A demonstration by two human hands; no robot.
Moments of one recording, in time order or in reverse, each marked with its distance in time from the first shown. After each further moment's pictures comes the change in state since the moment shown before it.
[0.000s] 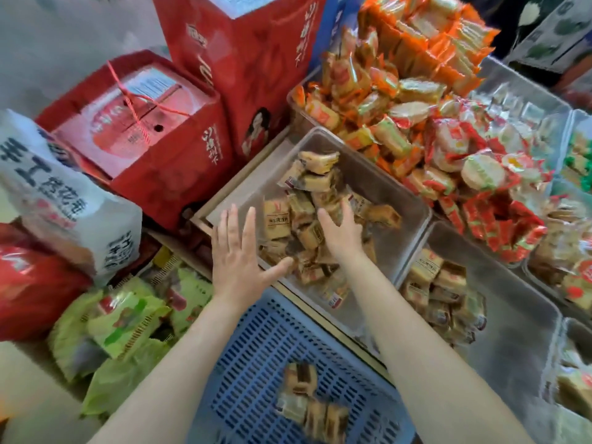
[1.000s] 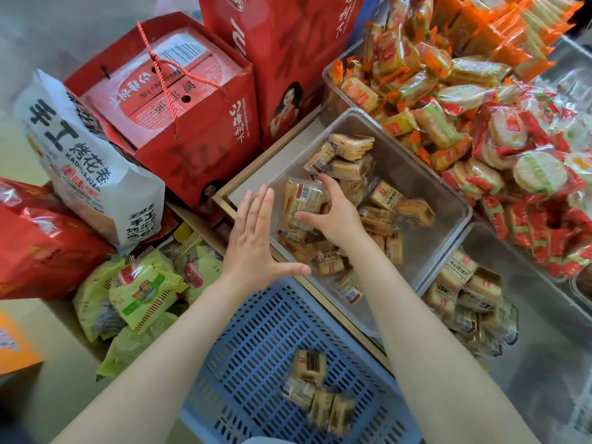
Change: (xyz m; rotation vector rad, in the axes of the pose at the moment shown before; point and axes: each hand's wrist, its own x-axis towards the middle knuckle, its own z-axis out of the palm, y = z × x) left_hand -0.001 -0.009 -0.017 -0.159 -0.174 0.016; right_hand 0.033 -0.001 0.037 -0.308 -0.215 -0.349
